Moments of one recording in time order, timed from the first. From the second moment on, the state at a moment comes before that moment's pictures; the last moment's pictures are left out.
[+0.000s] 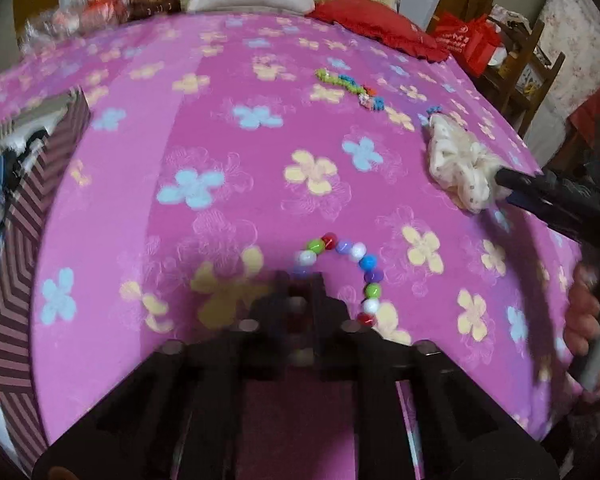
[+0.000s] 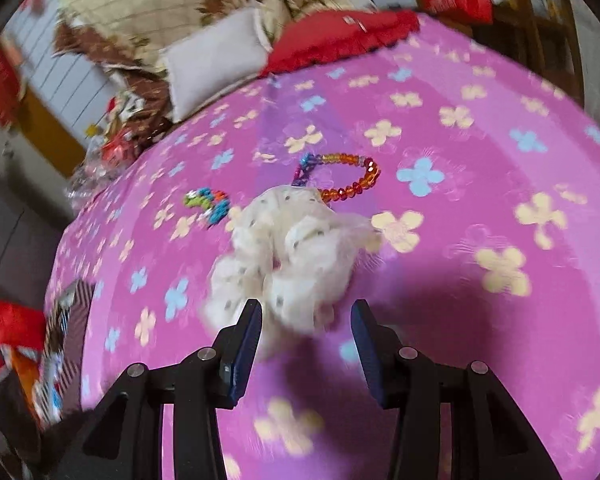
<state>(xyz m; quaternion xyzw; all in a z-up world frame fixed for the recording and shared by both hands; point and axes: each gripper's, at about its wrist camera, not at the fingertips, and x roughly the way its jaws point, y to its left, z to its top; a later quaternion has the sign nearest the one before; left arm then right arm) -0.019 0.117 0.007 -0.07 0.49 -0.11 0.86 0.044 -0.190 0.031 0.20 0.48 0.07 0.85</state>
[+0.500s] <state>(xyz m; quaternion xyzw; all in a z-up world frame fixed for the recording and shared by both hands) -0.066 0.206 0.082 -0.18 0.39 -0.13 0.89 0.014 -0.115 0.105 0.07 0.43 0.07 0.89</state>
